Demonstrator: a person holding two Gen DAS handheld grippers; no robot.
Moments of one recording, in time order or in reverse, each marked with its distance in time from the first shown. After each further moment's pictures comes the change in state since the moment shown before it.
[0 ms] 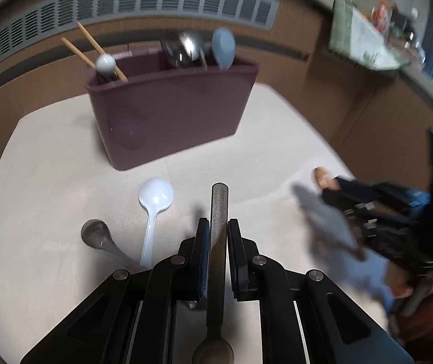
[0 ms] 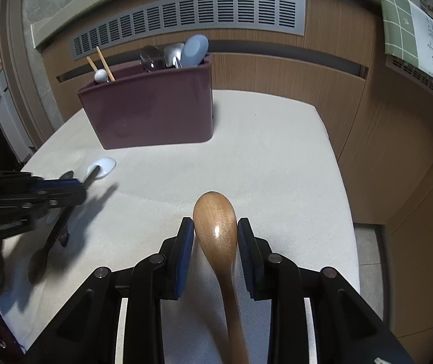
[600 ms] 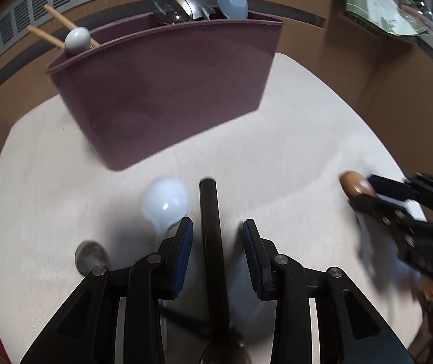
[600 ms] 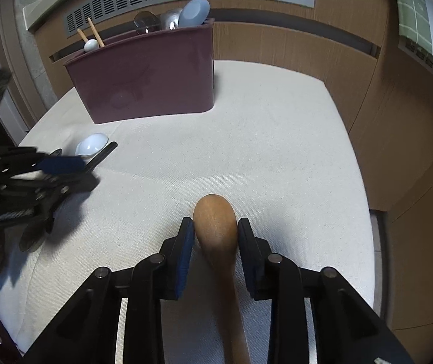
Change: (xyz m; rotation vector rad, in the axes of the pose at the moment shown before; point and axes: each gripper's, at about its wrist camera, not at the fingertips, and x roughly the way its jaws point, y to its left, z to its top) left arm 0.067 0.003 0.015 0.095 0.122 0.138; right arm 0.026 0.003 -0.007 -0.016 0.109 -0.009
